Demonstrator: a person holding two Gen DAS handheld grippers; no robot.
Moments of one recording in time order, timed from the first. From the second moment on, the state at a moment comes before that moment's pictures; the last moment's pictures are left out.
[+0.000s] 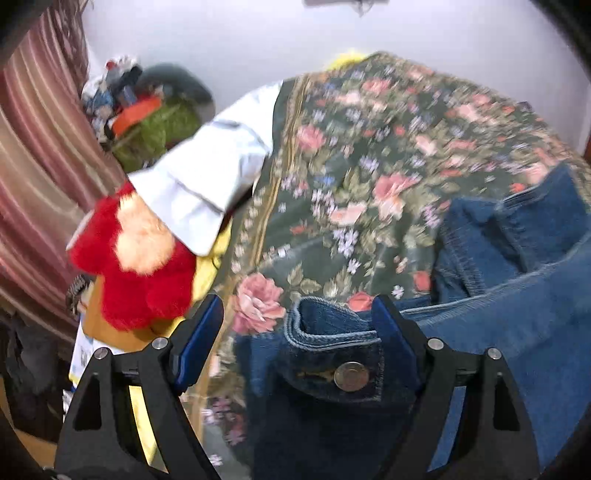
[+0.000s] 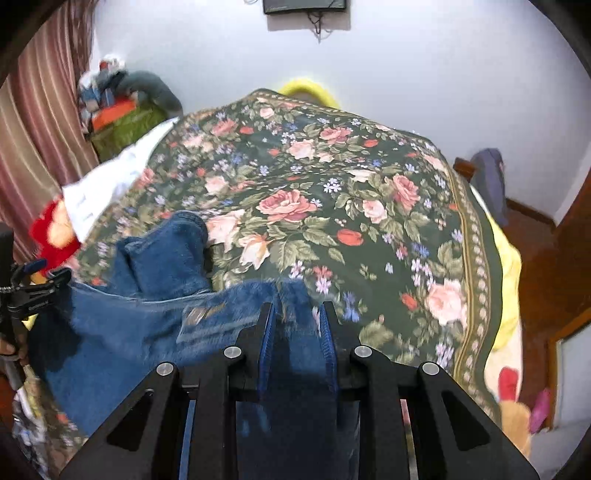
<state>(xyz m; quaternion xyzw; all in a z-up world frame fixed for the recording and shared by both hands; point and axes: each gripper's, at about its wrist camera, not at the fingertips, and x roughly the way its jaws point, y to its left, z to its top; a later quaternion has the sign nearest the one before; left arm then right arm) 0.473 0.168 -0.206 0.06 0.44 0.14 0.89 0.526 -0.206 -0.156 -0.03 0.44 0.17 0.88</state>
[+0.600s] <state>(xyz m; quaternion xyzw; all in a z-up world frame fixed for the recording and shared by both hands) 0.448 0.110 -0.258 0.08 0.50 0.08 0.86 0.441 -0.123 -0.207 -0.20 0.49 0.22 0.82</state>
